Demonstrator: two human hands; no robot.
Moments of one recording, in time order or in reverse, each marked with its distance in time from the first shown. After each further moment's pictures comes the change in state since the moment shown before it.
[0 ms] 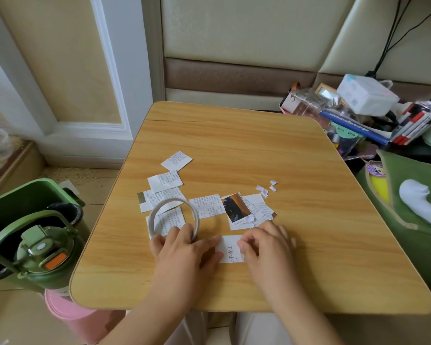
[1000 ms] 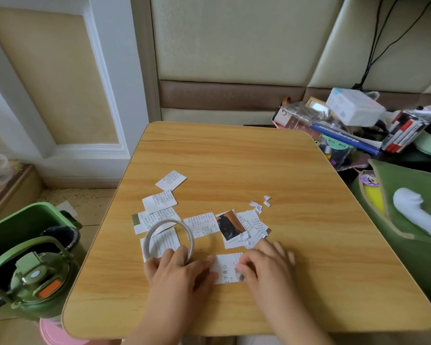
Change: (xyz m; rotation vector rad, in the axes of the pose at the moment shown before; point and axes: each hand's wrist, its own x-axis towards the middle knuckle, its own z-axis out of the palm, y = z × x) left_hand -0.001 -0.006 0.009 -0.015 0.073 0.030; right_hand 0.003 0.016 0.003 -0.097 0.138 -0.183
